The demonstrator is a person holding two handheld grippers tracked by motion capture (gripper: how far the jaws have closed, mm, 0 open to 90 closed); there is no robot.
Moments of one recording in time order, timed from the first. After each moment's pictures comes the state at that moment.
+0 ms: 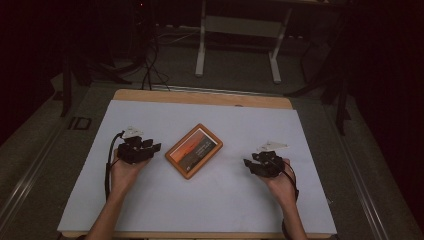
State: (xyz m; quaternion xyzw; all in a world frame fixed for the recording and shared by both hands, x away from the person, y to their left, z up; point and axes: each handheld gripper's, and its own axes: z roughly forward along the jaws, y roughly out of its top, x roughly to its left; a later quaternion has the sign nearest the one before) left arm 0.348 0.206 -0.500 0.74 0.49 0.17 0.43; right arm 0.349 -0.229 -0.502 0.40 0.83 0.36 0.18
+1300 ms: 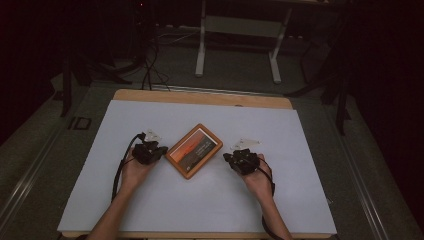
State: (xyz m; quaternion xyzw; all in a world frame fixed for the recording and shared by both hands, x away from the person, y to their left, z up) left arm 0.372 0.176 -0.531 0.82 0.42 0.17 0.36; right arm 0.354 -0.159 -0.504 0.34 0.85 0.38 0.17
